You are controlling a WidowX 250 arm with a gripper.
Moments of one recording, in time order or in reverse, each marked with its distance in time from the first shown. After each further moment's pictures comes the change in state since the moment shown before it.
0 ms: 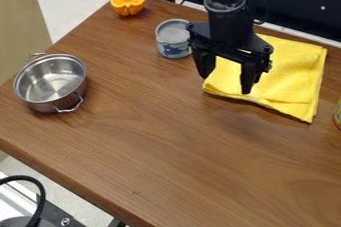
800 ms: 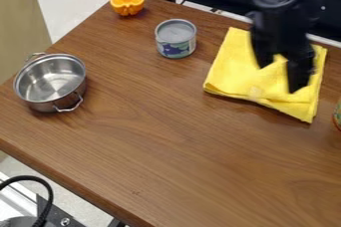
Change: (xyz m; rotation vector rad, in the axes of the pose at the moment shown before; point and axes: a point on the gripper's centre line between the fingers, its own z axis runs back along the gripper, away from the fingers) arm 0.036 -0.061 0.003 -0.133 -0.085 -0.495
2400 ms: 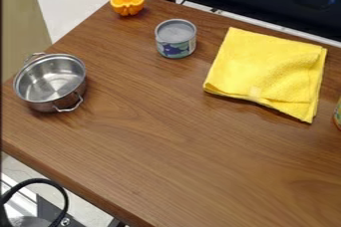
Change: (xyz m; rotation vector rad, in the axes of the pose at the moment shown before) arm 0.113 -0.053 -0.046 0.096 -0.397 0.209
